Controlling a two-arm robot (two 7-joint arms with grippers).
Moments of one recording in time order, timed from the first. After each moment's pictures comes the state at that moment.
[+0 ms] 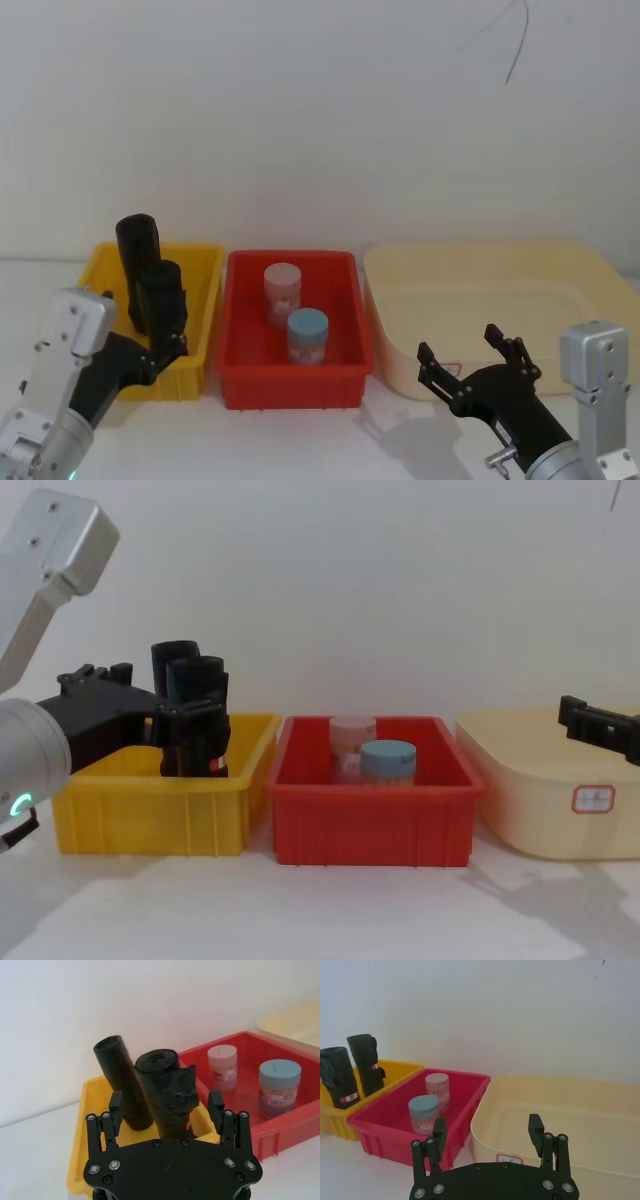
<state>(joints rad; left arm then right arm) -0.23 0.37 0.40 -1.62 -0.19 0.05 0.05 -0.01 0.34 -0.23 -1.77 0.29 0.03 0.07</state>
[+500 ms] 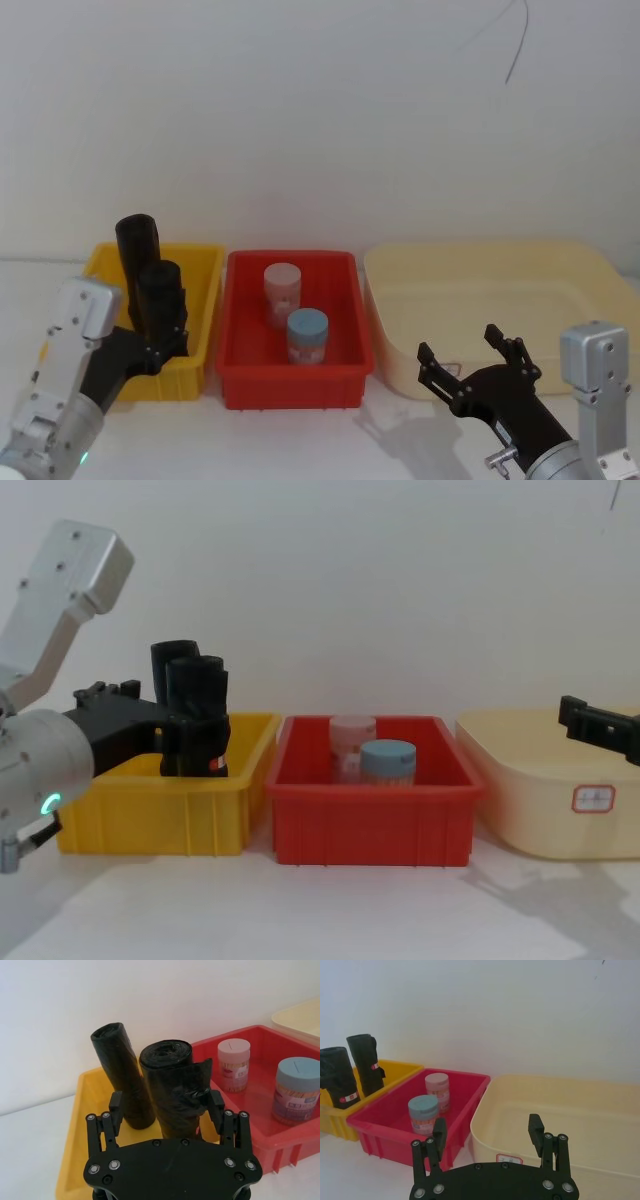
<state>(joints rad) -0.30 0.31 0.39 -1.50 -0.19 0.05 0.03 -0.01 0.34 -0.23 -1.77 0.29 0.03 0.07</state>
